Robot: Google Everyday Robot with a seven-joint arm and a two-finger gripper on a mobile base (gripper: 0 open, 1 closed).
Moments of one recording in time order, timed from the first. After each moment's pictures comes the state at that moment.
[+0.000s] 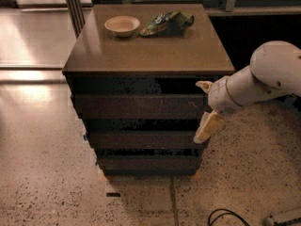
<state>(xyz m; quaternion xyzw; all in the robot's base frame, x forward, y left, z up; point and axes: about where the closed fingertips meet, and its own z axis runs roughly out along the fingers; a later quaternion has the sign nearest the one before) 0.549 -0.148 0.768 -0.64 0.70 0.08 0.29</state>
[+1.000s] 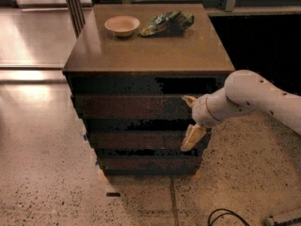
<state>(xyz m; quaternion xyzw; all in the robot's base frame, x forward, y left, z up) 0.577 -0.119 0.684 -0.66 0.68 0.10 0.30</state>
